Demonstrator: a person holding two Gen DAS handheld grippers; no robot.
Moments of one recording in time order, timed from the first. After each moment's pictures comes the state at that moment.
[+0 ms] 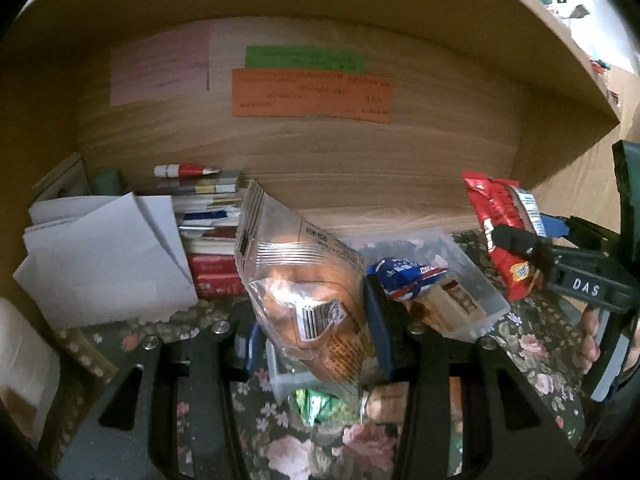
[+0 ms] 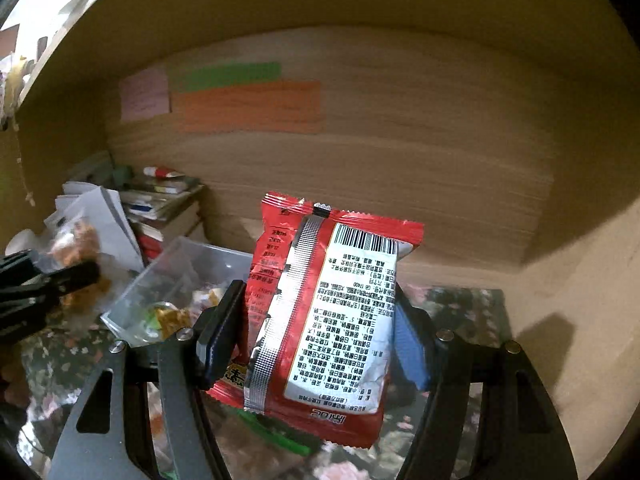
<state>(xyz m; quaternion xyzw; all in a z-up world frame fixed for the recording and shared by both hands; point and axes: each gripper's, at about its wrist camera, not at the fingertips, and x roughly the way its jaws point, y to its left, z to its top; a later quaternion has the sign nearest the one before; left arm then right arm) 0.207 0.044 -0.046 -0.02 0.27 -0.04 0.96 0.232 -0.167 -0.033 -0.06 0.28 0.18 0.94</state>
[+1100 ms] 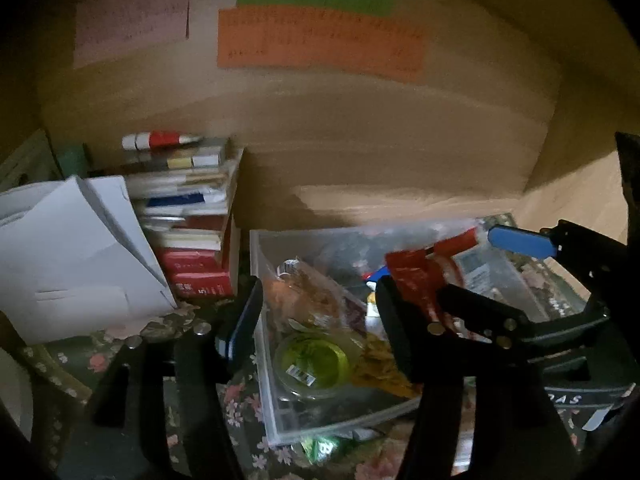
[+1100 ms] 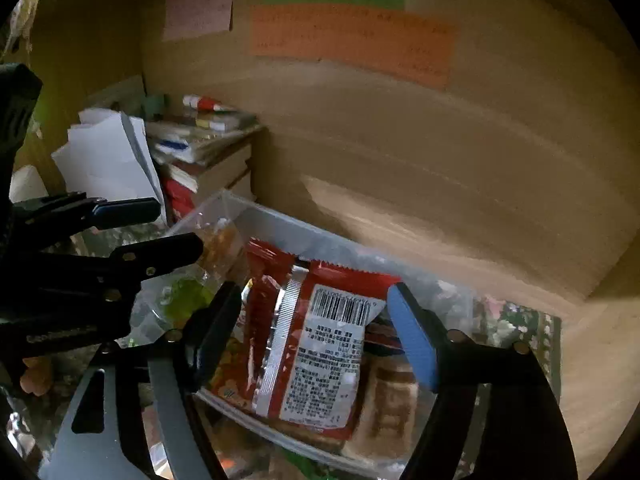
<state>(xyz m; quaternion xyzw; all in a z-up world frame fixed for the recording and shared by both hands) 0.263 0.045 -0.070 -0.03 0.33 -0.05 0.94 0.256 -0.102 -0.064 -0.14 0.33 0.24 0.90</state>
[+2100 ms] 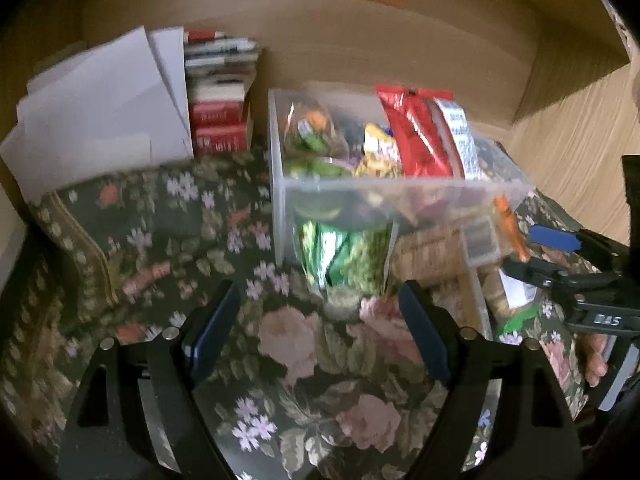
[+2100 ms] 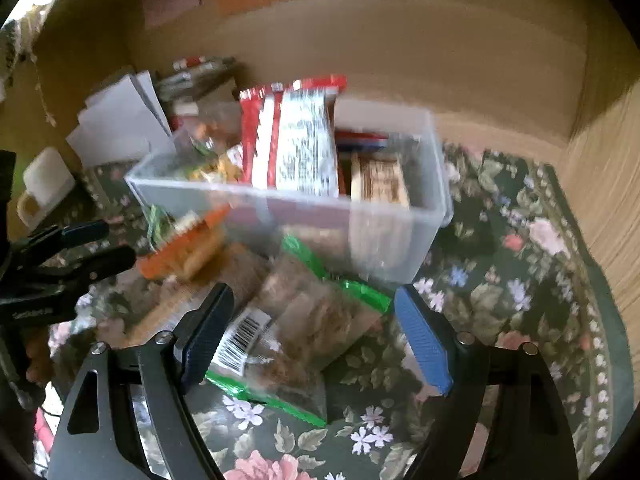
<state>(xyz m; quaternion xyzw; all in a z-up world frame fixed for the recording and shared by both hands) 0.167 0.048 -0.142 -0.05 0.40 -0.04 0.92 0.179 -0.160 -0.129 -0.04 0.41 0.21 0.89</state>
